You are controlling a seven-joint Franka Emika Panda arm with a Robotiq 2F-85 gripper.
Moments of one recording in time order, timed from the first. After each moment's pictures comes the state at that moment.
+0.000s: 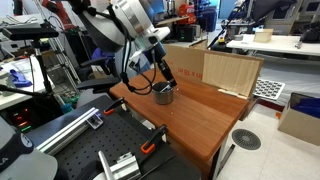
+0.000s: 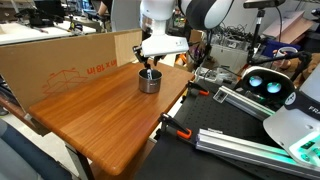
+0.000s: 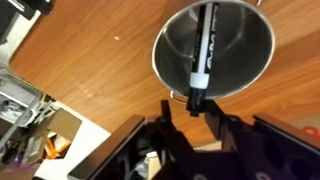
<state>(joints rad) 0.33 0.24 -0.33 -2.45 -1.08 2.80 1.65</state>
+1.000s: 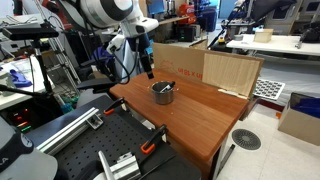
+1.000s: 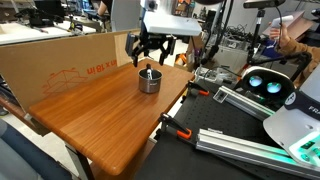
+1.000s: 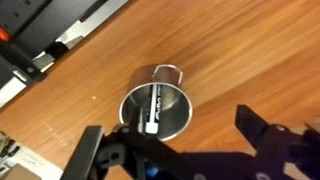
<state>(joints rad) 0.22 0.03 -0.08 -2.60 -0.30 2.78 0.98</state>
